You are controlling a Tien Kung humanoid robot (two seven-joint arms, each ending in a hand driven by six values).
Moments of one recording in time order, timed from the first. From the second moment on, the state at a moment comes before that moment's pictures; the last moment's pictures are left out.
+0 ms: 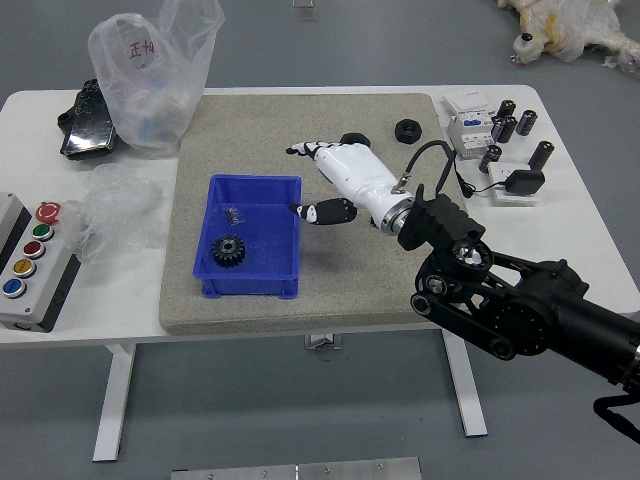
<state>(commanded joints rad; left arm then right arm) -0.16 0.17 -0.92 -0.28 1.36 -0.10 0.23 0.79 -0.22 0.49 1.12 -1.83 -0.28 -0.19</state>
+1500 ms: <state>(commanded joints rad) -0.17 0.17 -0.91 -0.28 1.36 -0.10 0.23 0.83 -0.24 0.34 0.89 -1.67 -0.32 -0.14</state>
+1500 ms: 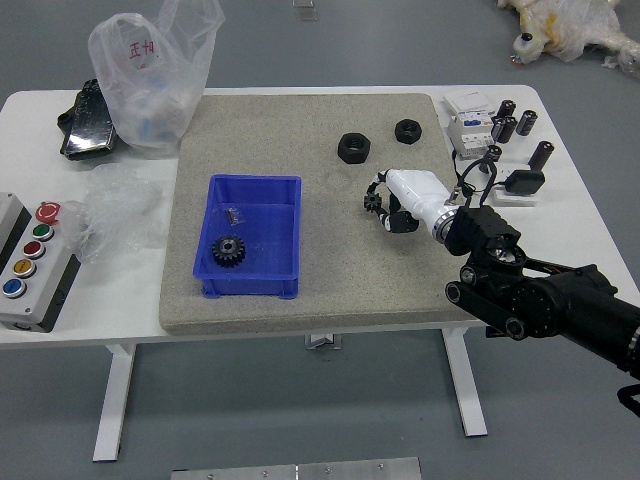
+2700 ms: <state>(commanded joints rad) -0.17 0.17 -0.92 -0.28 1.36 -0.11 0.23 0.84 -0.16 0.29 1.24 -1.89 -0.24 -0.22</state>
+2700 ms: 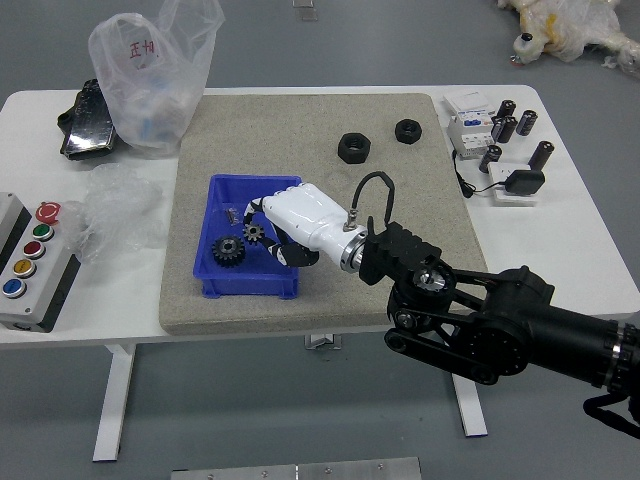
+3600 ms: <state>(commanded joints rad) -0.16 0.17 -0.89 -0.28 1.32 -0.09 0.22 0.52 -0.36 0.79 1.39 -1.35 -0.27 0.04</state>
